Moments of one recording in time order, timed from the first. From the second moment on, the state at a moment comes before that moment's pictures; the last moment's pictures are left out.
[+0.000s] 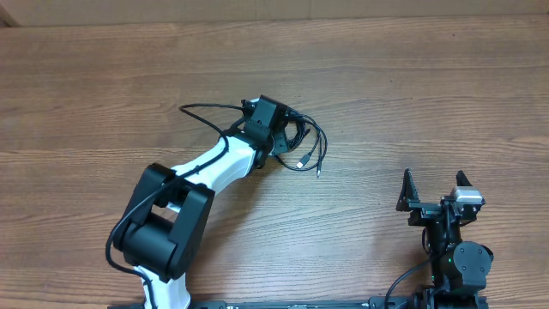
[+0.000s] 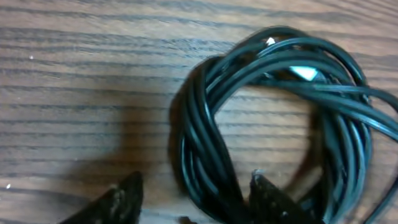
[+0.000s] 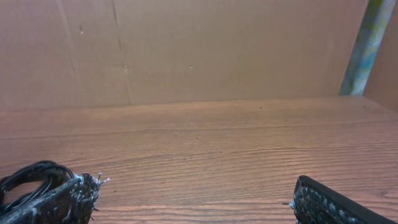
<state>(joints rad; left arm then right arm) -0.50 1.94 1.14 -0.25 -0.11 -0.68 -0.07 0.02 0.02 -0.04 -0.03 0.03</state>
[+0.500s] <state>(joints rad) -0.50 1.96 1.19 -0.38 -0.11 -0.70 -0.07 0.02 0.02 -0.04 -0.03 0.03</state>
